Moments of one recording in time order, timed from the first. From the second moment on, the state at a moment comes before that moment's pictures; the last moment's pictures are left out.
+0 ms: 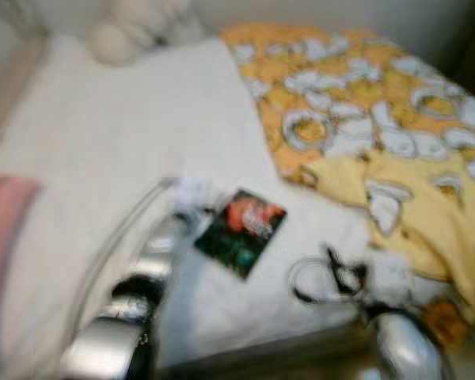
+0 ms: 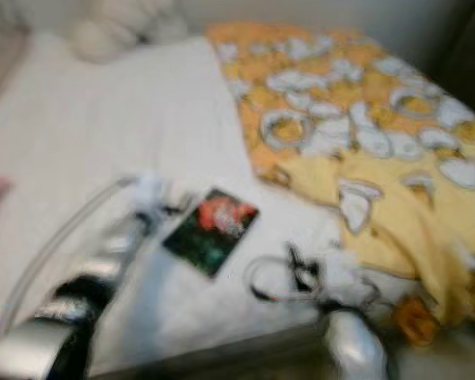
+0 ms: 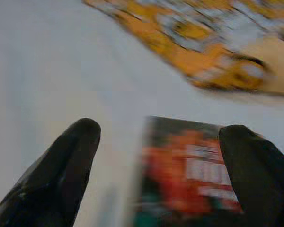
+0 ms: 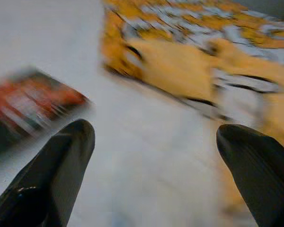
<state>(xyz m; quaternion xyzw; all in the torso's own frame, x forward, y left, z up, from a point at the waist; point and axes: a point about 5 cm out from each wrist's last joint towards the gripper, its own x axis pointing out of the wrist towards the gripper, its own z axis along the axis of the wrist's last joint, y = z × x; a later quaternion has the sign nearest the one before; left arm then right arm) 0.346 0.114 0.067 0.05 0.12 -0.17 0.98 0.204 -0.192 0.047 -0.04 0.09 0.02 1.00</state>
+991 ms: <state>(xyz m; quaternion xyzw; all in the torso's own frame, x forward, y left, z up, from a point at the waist) 0.331 0.200 0.037 -0.02 0.22 0.04 0.98 0.117 -0.174 0.058 -0.02 0.19 0.08 0.98</state>
